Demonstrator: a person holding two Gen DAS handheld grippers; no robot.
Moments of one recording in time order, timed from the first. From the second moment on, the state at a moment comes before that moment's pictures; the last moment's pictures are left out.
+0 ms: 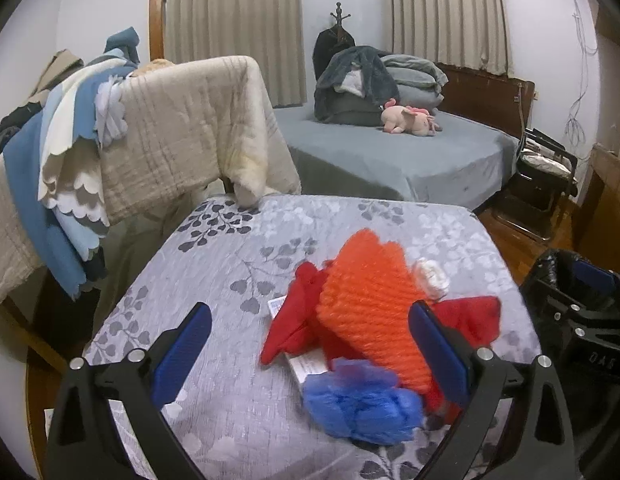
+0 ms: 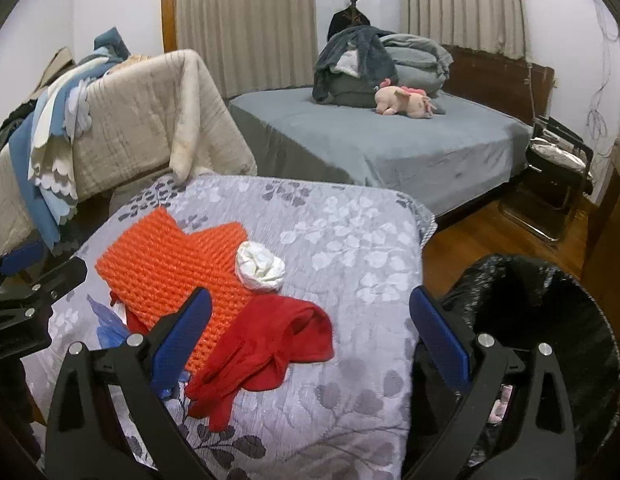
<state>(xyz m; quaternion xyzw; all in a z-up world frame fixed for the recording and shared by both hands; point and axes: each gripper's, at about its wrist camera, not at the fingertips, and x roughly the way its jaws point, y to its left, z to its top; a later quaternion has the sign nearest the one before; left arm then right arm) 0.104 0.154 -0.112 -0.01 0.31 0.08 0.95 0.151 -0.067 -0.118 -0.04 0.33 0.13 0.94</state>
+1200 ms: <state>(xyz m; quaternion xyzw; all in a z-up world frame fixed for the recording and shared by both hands) 0.138 0.137 -0.153 -0.04 0.34 0.00 0.94 0.184 -0.048 -0.184 -0.05 0.42 0.20 0.89</state>
